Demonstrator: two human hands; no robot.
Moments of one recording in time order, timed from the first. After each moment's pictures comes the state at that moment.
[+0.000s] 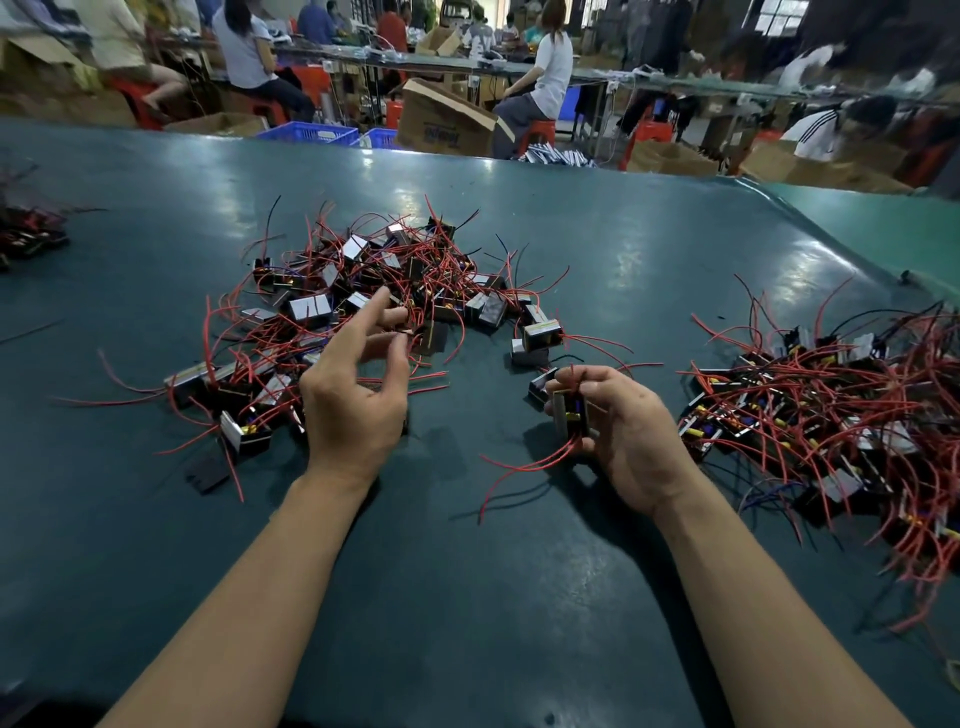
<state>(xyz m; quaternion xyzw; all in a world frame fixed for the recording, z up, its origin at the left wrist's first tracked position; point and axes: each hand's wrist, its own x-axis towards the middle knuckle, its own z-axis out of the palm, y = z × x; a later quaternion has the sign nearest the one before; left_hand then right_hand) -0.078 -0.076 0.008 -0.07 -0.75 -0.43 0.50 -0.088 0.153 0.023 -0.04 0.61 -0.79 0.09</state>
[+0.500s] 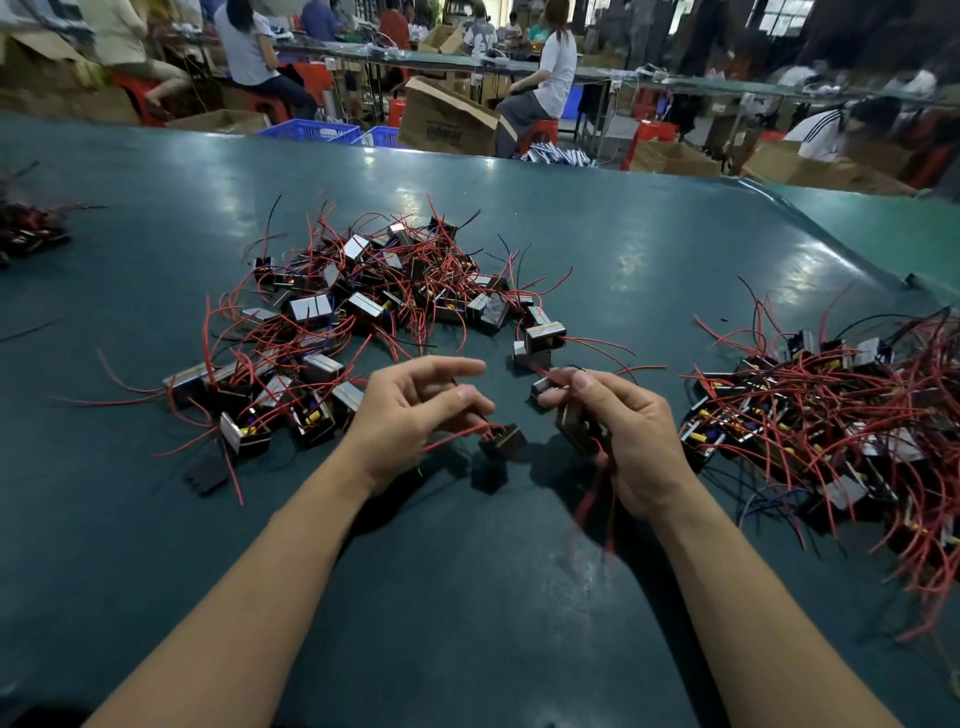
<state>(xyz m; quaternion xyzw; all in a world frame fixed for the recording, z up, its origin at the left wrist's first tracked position) -0.069 -0.059 0.015 -0.08 -0.65 -0.76 0.04 -0.083 0.148 0.022 -0.05 0.62 -0.78 0.02</state>
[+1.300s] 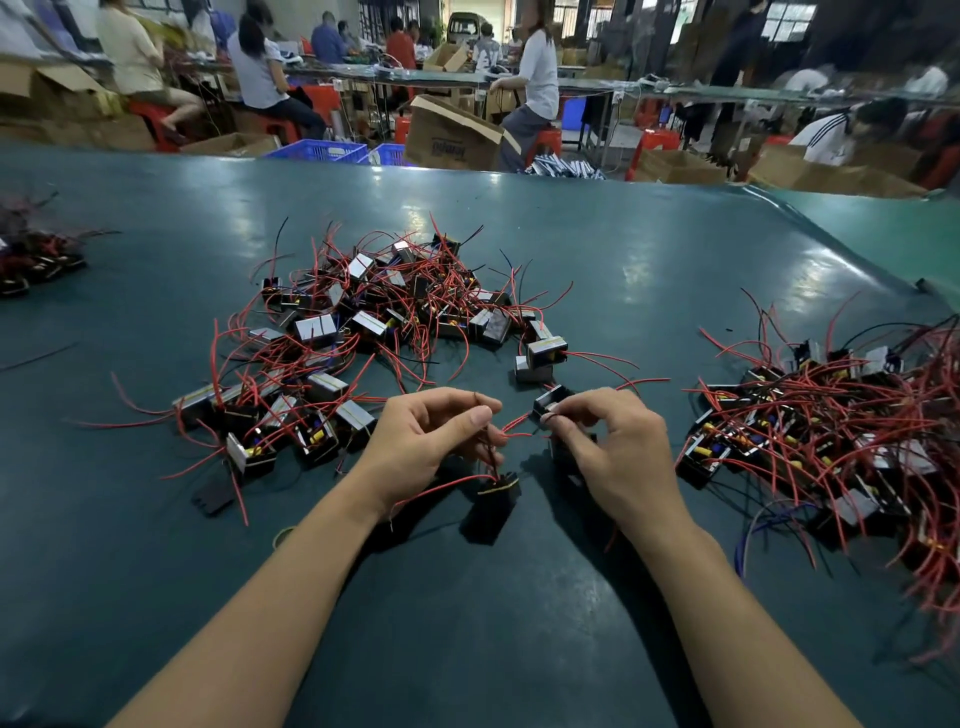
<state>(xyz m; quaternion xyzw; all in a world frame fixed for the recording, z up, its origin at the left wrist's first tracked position) -0.069 -0.052 0.011 -0.09 -0.64 -0.76 0.01 -0.088 0.148 0.010 -0.17 0.86 -0.41 -0.25</state>
